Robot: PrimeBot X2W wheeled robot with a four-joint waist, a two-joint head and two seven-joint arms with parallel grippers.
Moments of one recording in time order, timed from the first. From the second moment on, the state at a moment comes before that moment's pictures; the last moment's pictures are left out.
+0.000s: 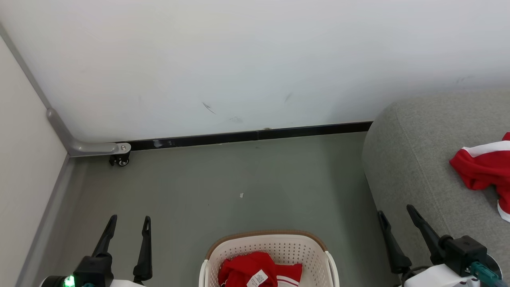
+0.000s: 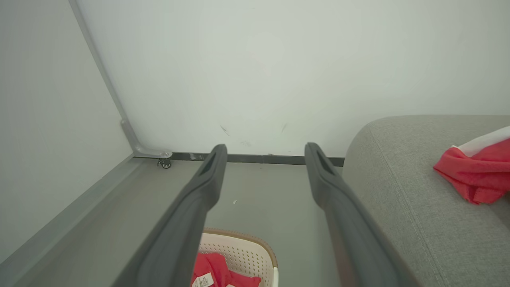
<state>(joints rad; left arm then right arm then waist) 0.02 0.18 -0.22 0.09 -0.31 0.18 -0.25 0.10 -0.04 0.01 0.01 0.05 0.12 -0.23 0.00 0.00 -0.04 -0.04</state>
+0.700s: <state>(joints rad) -0.06 0.19 -0.27 0.16 -0.26 0.12 -0.25 0.12 -0.04 -0.02 -0.08 0.06 0.12 -0.23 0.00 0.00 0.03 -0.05</state>
